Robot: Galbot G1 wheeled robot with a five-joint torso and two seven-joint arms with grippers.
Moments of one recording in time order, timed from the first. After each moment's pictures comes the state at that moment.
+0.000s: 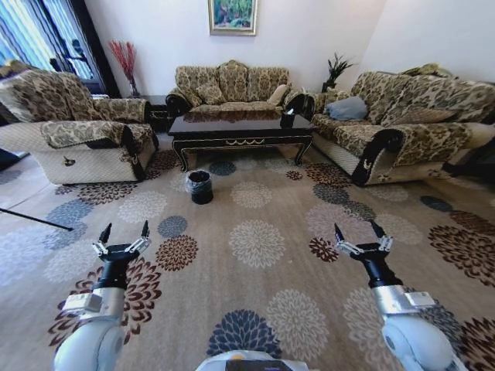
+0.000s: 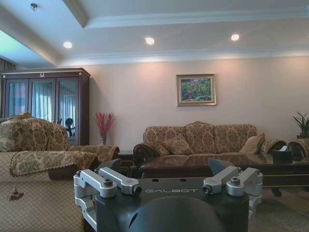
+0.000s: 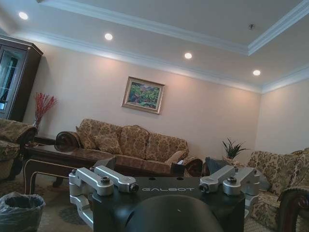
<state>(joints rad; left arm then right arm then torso) 1.68 -1.39 -0.83 -2.33 -0.29 -0.05 -0.02 -1.75 1.05 0.84 2.16 0.39 0.28 0.06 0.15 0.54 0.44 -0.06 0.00</state>
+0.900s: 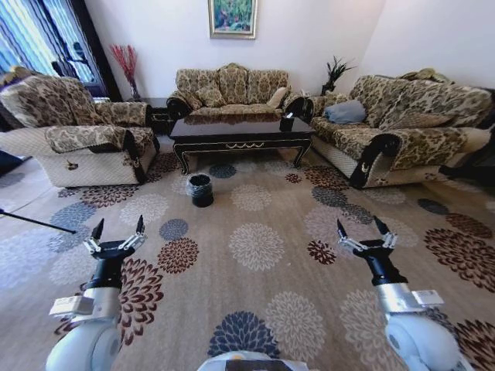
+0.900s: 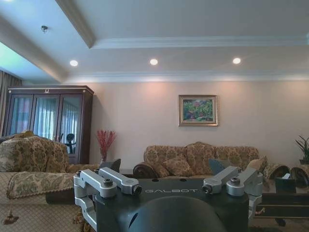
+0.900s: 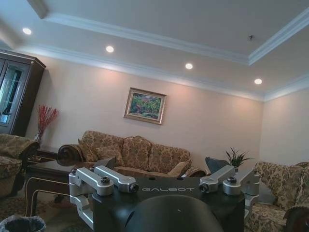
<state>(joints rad) 1.69 -1.41 -0.86 -2.40 -0.33 -0.06 -0.03 -1.79 1.02 0.92 2.27 0.47 0.23 0.06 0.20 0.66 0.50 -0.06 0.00</state>
